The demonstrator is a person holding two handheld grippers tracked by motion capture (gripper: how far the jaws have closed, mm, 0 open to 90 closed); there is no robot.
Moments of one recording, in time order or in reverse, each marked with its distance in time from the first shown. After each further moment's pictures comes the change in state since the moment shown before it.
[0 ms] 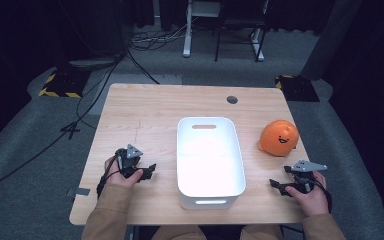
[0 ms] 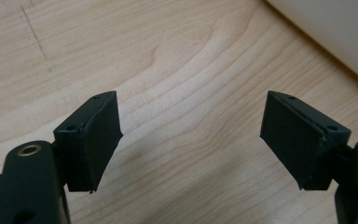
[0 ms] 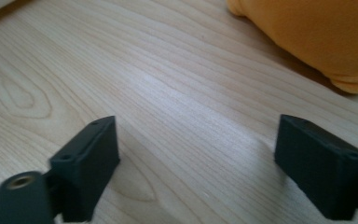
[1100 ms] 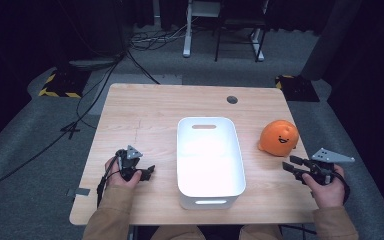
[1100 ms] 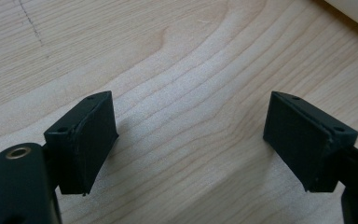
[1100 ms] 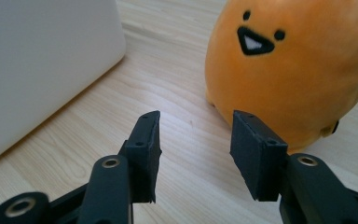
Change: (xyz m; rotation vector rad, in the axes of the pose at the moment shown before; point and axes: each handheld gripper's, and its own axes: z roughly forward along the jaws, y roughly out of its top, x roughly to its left) left arm 0.008 -0.006 0.009 0.011 -0.016 0.027; right arm -0.010 0.043 -0.055 -0.167 0.022 0.049
